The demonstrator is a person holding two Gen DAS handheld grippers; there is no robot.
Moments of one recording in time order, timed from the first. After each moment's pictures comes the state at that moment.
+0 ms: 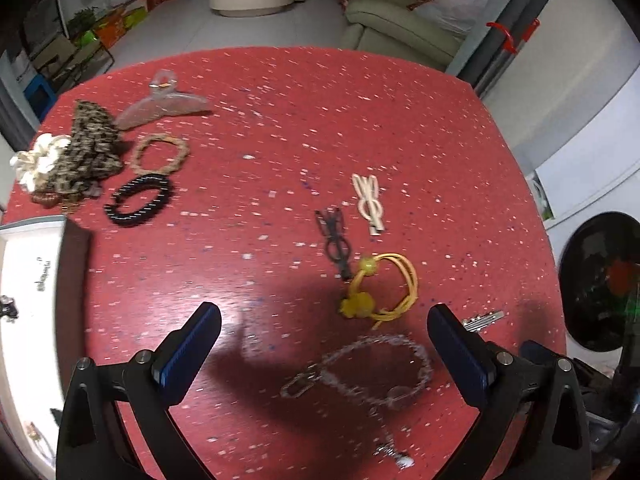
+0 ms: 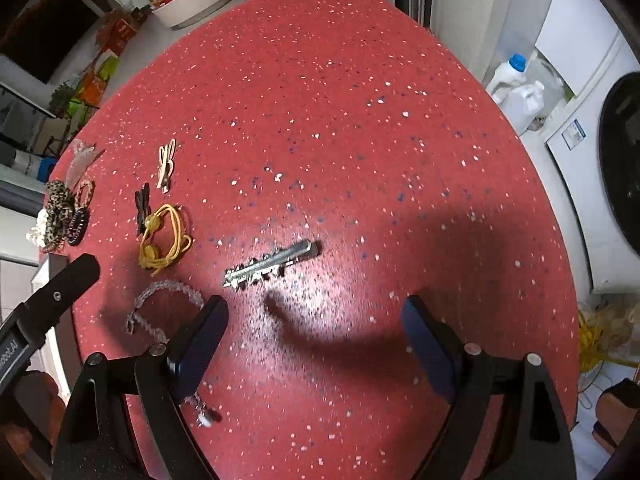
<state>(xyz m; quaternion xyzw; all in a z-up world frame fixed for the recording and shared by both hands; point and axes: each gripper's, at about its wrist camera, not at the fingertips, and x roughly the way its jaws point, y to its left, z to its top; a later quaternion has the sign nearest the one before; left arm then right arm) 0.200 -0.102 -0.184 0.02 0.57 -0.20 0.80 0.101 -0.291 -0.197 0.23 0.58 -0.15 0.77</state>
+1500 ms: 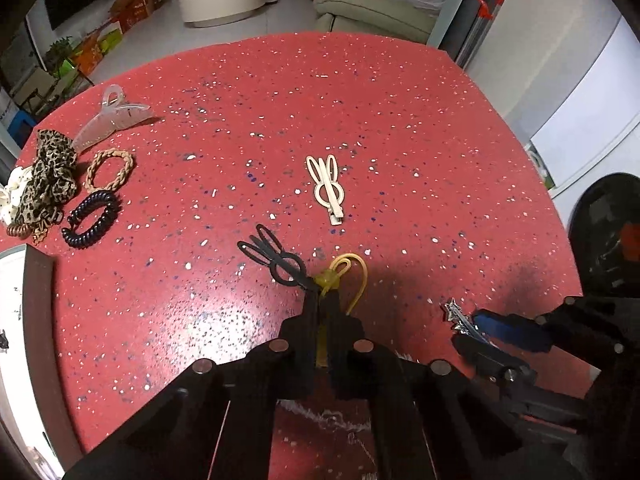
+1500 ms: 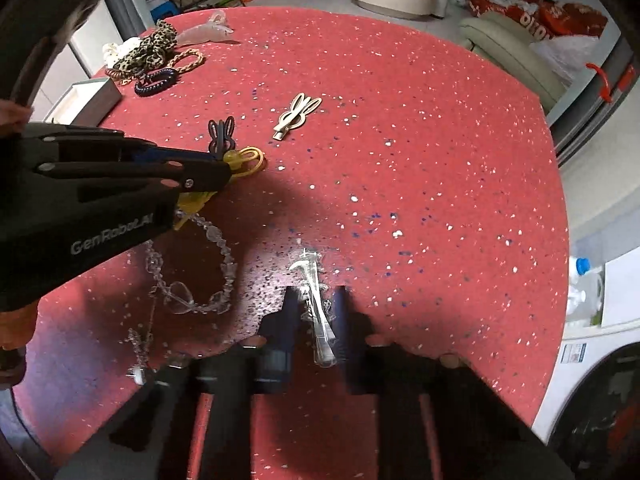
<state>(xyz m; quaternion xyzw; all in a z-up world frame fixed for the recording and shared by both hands) 0.193 -0.140 -0.208 0.07 0.56 -0.23 0.80 0.132 -0.236 -0.202 -0.06 0.57 0.06 0.82</state>
